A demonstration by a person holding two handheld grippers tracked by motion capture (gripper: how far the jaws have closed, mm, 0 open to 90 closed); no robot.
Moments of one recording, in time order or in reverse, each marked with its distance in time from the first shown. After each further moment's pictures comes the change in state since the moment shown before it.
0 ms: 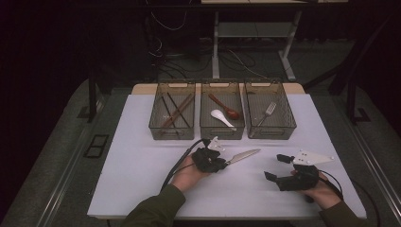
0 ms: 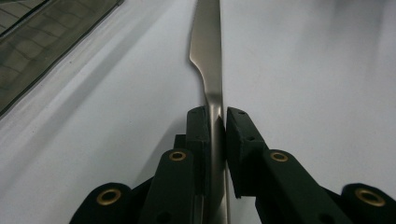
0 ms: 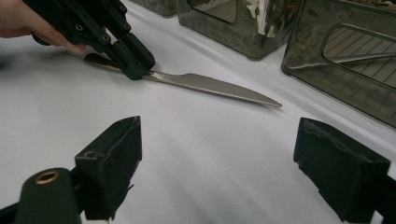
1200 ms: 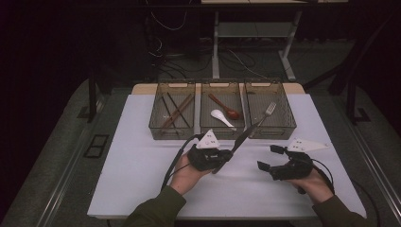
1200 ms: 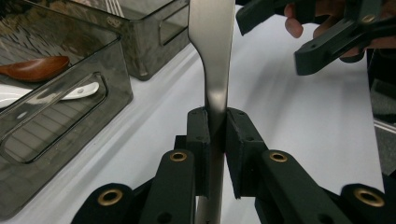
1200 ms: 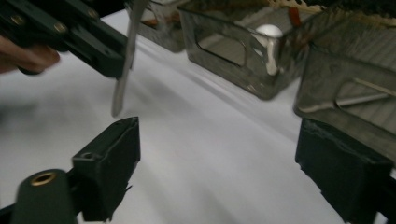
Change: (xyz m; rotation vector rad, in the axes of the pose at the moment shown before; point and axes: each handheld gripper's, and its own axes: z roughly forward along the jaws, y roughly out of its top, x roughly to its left) left arm -0.020 0.018 -0.049 -0.271 0.006 0.018; right arm 0.003 0.039 0.009 -0.026 0.040 0.063
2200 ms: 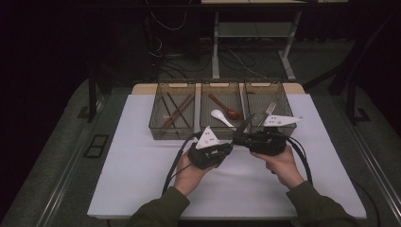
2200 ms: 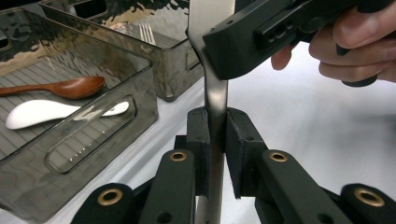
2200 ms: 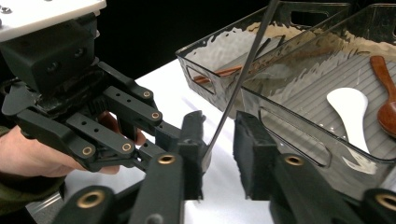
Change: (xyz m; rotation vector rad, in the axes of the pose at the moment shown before) left arm -0.005 0.005 -0.001 -0.099 0.114 -0.038; right arm 0.016 0.071 0.051 -0.065 0.224 0.064
